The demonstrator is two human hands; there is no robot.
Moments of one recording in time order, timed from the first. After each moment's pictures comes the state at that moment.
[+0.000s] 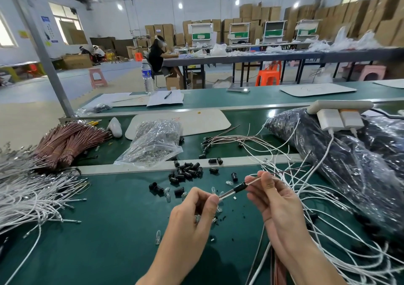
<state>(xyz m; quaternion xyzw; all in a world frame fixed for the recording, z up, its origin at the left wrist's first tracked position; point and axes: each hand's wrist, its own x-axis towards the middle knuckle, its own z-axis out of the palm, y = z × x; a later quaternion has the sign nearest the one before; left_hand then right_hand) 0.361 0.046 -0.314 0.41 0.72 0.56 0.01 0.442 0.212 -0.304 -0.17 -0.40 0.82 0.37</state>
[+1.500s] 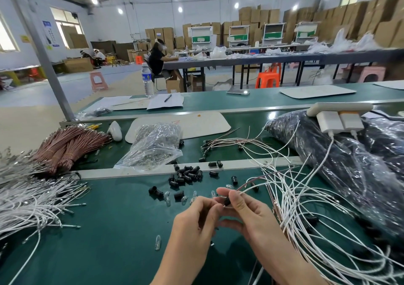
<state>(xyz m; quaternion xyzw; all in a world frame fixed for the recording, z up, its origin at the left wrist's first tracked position) 0.364 0.055 -0.322 0.38 0.73 0.57 0.01 0.439 0.183 -0.307 -0.12 -0.55 0.80 0.19</state>
